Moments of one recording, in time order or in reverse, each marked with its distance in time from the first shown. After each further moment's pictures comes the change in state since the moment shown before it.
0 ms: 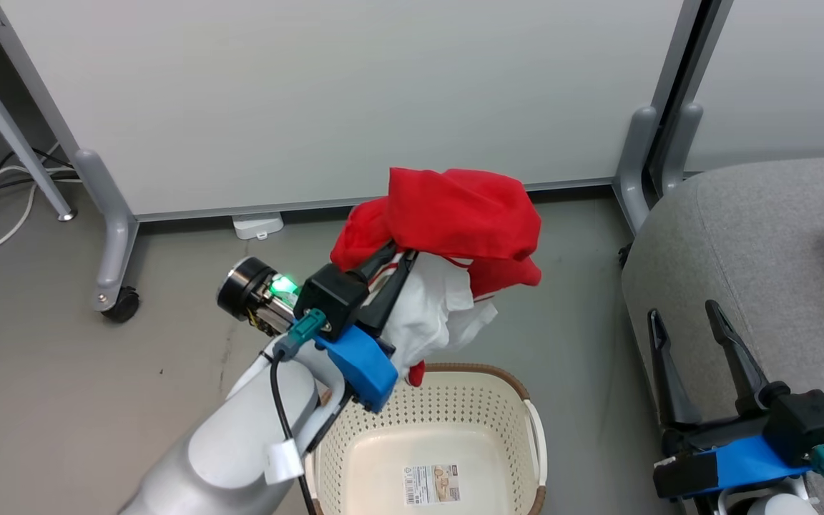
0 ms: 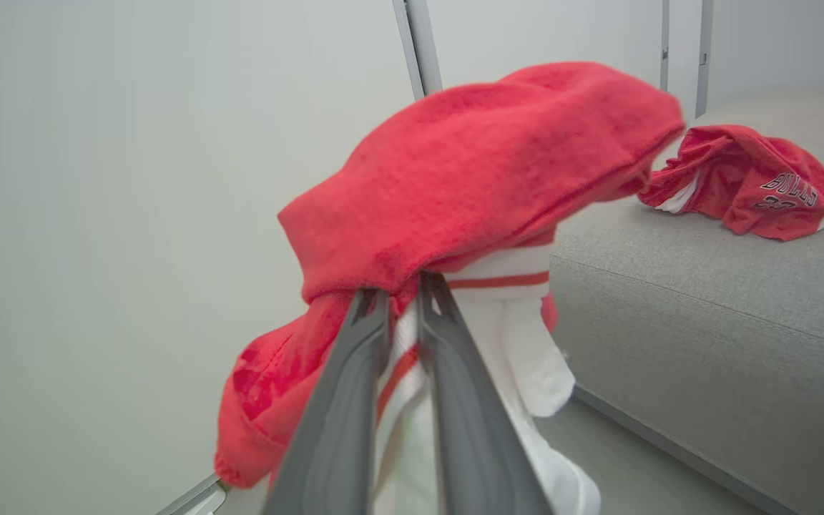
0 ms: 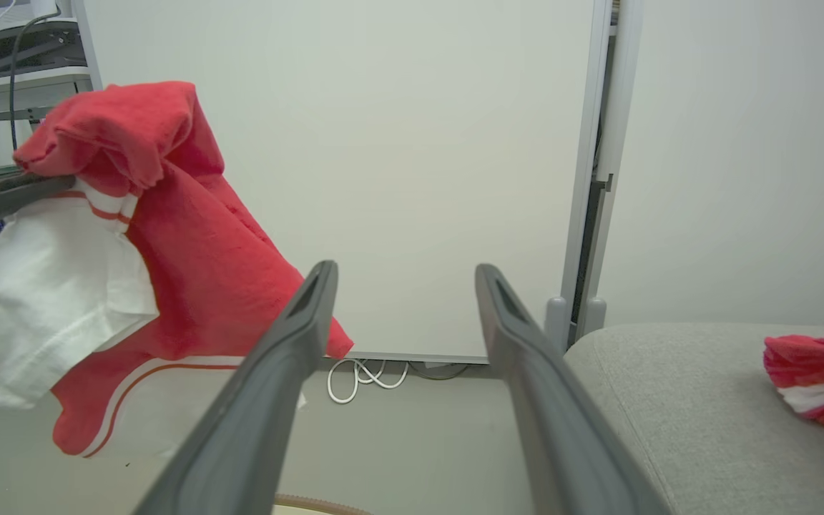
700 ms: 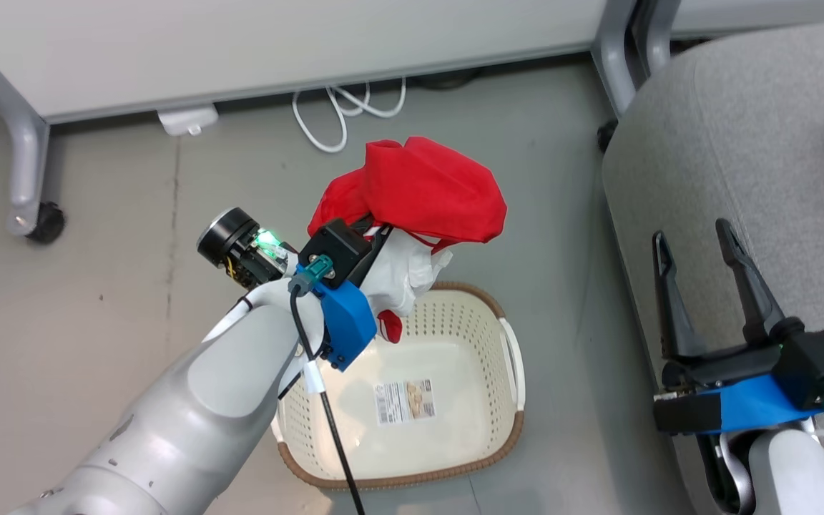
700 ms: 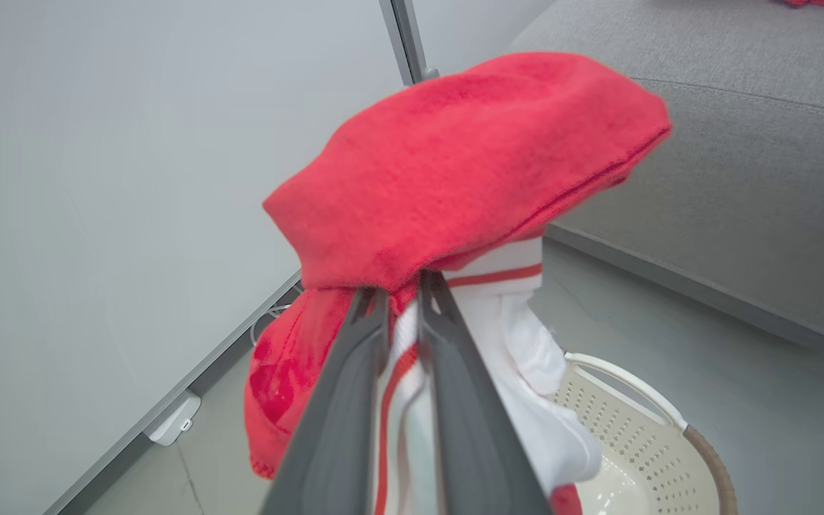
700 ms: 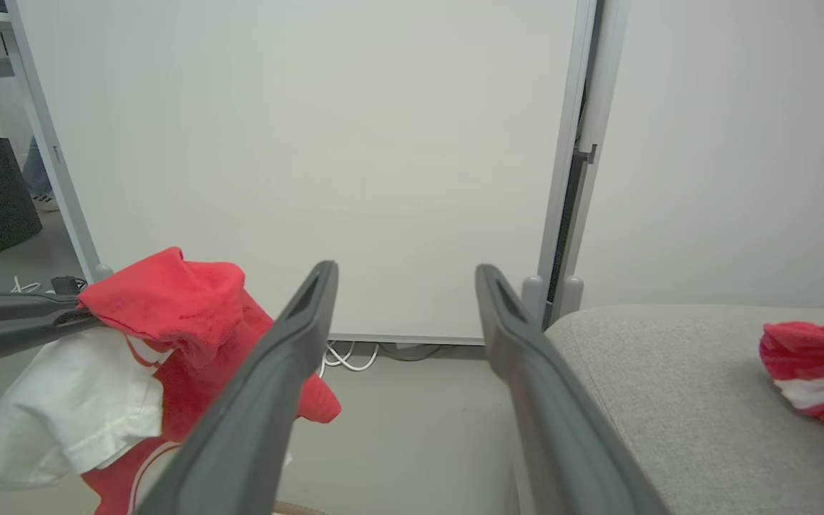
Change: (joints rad) left arm -0.229 -0.029 -0.200 0.342 -0.032 -0.057 0.000; right arm -0.149 -0.001 0.002 -0.034 -0.036 0.000 0.000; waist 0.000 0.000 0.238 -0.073
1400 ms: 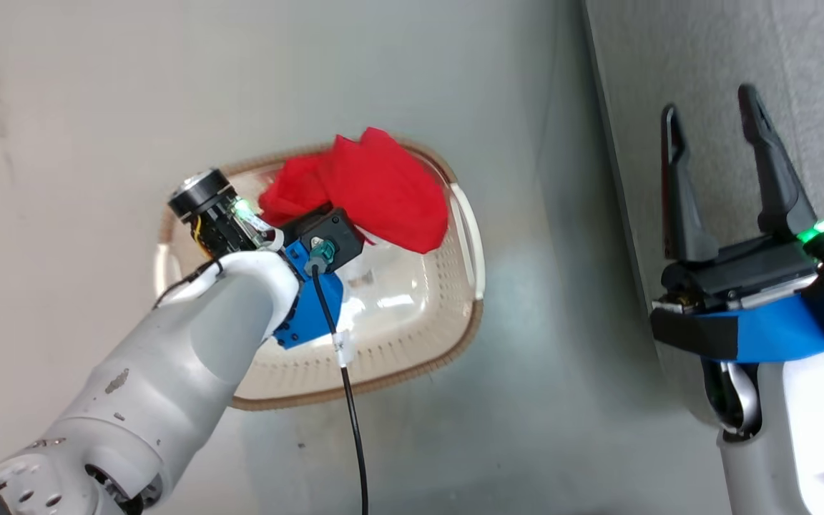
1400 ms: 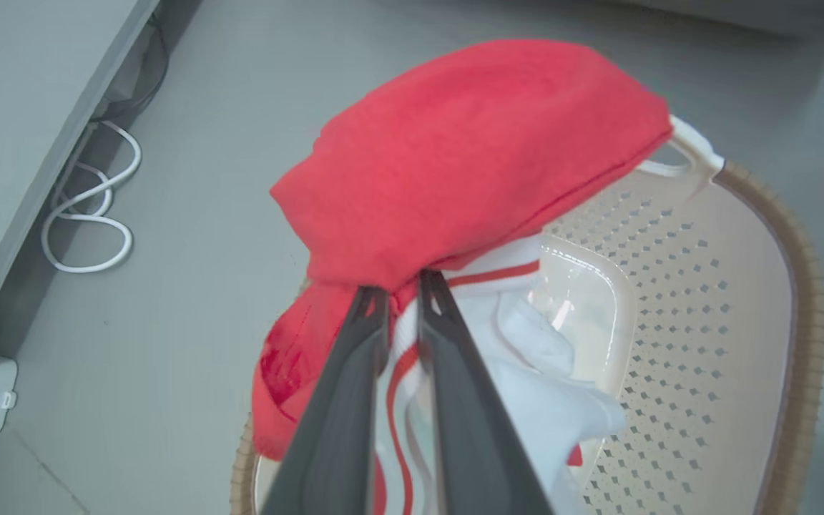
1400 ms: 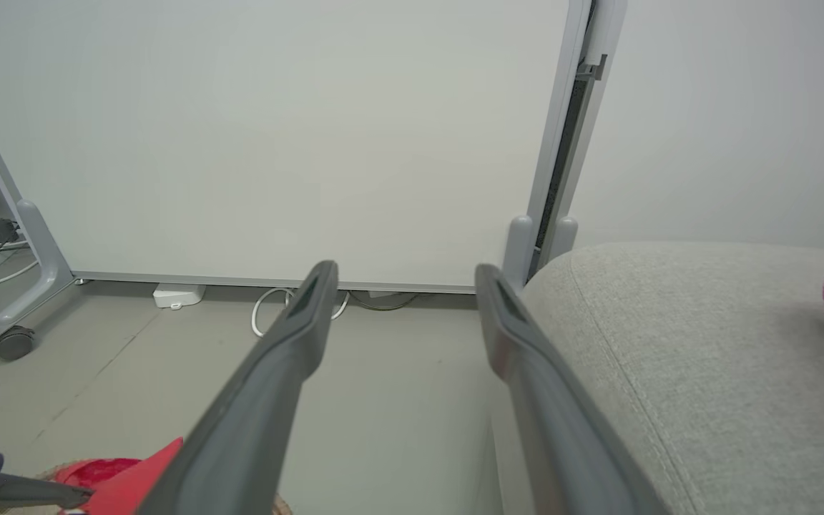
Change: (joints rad) left arm -0.155 -0.038 -0.215 0.281 0.123 -0.030 0.026; right arm -0.198 0.002 0.038 -0.095 0.003 0.000 0.000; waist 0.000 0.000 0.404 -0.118
